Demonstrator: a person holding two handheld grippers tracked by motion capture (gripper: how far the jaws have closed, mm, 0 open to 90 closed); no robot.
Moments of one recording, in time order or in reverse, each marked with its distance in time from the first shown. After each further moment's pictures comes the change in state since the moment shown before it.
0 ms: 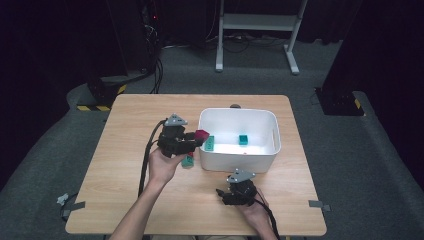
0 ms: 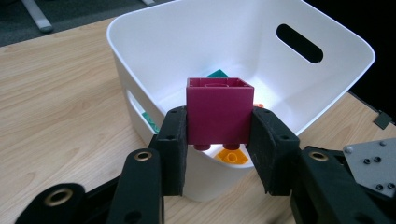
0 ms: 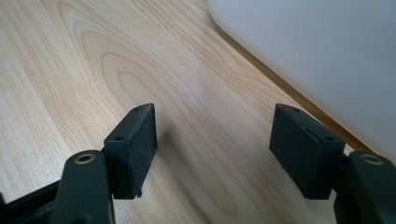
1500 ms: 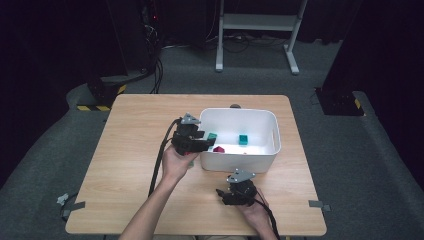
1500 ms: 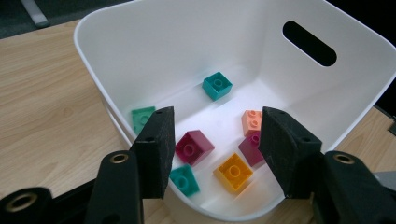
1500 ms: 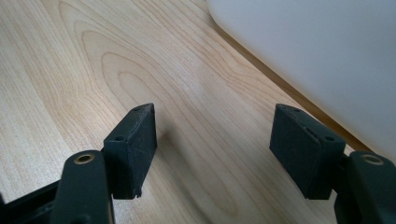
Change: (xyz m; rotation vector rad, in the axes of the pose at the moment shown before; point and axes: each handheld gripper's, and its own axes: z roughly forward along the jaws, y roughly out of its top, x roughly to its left) left arm -0.006 0.005 0.032 0.012 0.016 -0.007; right arm 0.000 0.000 0.000 0.000 0.000 0.000
